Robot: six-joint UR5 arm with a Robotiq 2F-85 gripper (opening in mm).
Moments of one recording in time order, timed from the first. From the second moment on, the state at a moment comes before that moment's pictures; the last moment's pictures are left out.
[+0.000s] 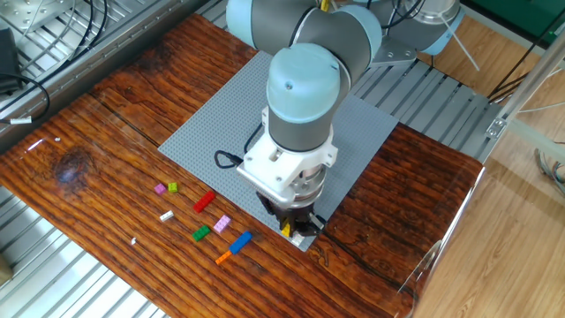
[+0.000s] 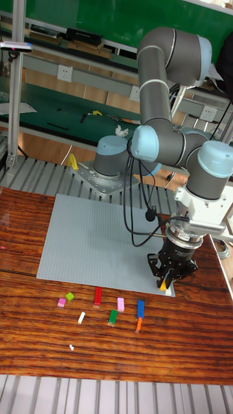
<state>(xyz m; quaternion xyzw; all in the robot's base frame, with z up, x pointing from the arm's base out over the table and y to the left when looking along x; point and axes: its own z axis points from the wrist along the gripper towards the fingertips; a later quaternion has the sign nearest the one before) 0.552 0.183 0.024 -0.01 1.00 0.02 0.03</state>
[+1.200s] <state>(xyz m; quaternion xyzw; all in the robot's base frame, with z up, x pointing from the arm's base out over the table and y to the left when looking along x) 0.548 0.176 0.005 -0.03 1.00 0.02 0.03</state>
